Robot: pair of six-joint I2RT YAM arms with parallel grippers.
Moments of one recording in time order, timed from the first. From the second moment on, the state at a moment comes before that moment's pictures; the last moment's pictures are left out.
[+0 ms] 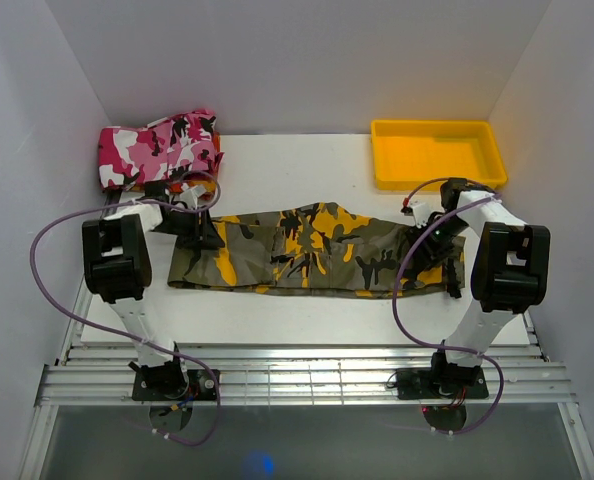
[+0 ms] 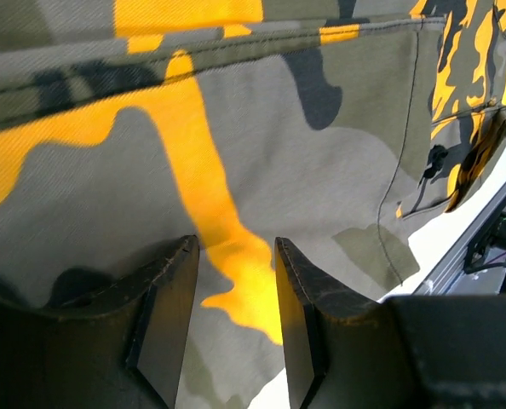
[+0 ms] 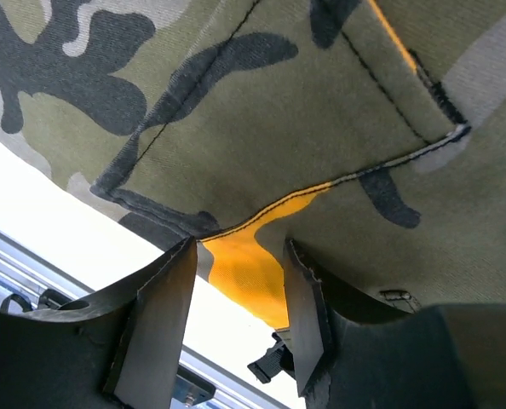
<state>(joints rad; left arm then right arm) 0.12 1.94 1.20 -0.54 0.78 0.12 -0.06 1.79 1.22 -1.01 -0.35 -0.66</state>
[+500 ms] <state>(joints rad) 0.55 1.88 1.44 -0.90 0.80 0.39 -0.02 1.75 1.31 -1.08 -0.44 -0.69</state>
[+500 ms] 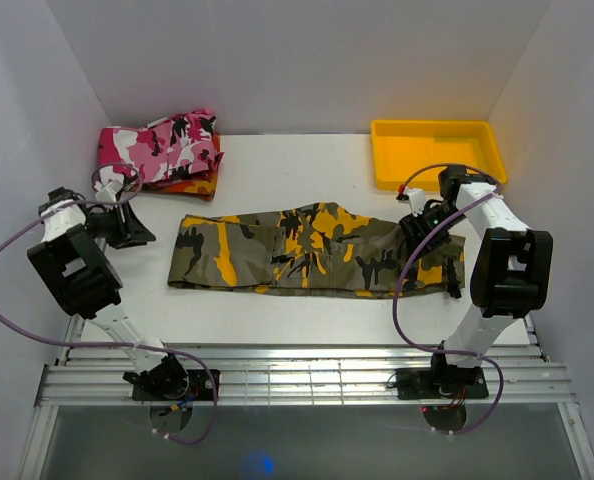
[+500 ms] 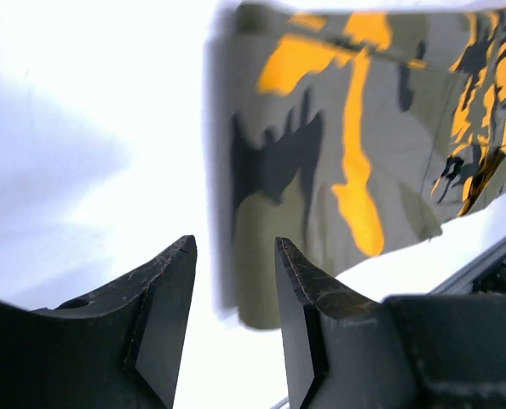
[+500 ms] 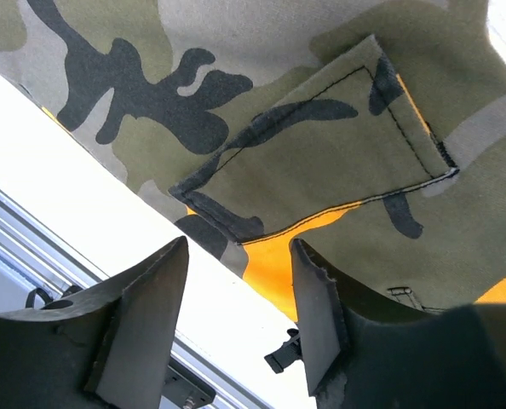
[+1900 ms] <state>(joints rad) 0.68 2.07 1.68 -1.07 1.02 0.48 -0.03 1.75 1.37 -1.11 -0.42 -0.68</state>
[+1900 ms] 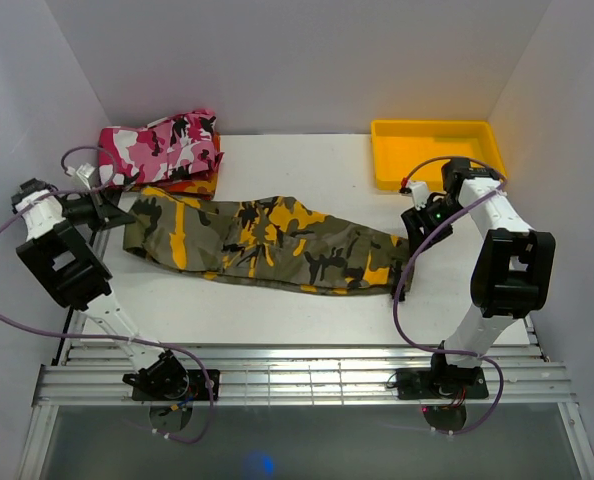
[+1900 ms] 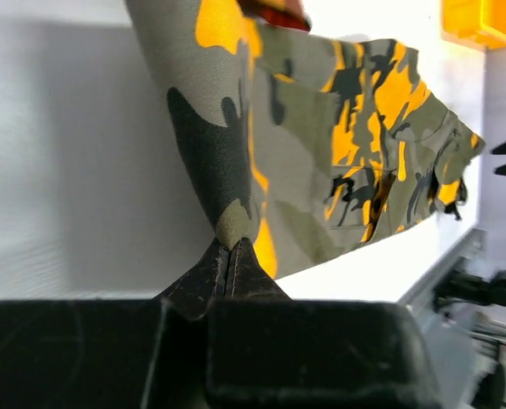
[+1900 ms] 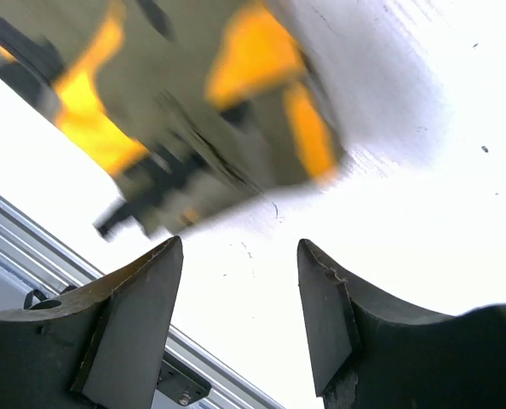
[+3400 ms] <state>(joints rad) -0.65 1.97 1.49 -0.38 0.65 -0.27 0.06 1.93 1.26 -1.09 -0.77 -0.61</state>
